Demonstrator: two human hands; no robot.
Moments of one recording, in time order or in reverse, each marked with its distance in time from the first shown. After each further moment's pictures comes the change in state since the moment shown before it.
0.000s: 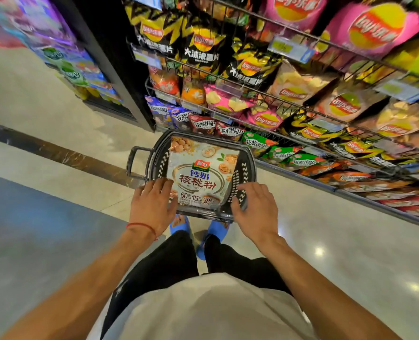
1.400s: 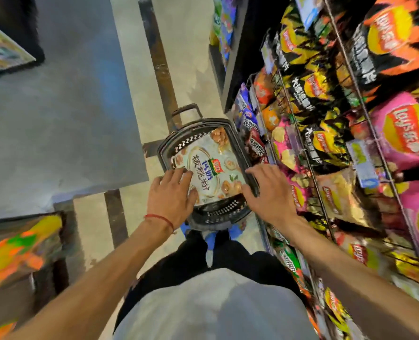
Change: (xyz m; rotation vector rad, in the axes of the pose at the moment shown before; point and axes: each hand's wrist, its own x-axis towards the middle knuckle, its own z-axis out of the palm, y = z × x) left_hand 0.023 0.195 0.002 -0.191 0.095 -0.842; right_hand 0.241 0.035 -0.075 -0.214 -0.470 -1.114
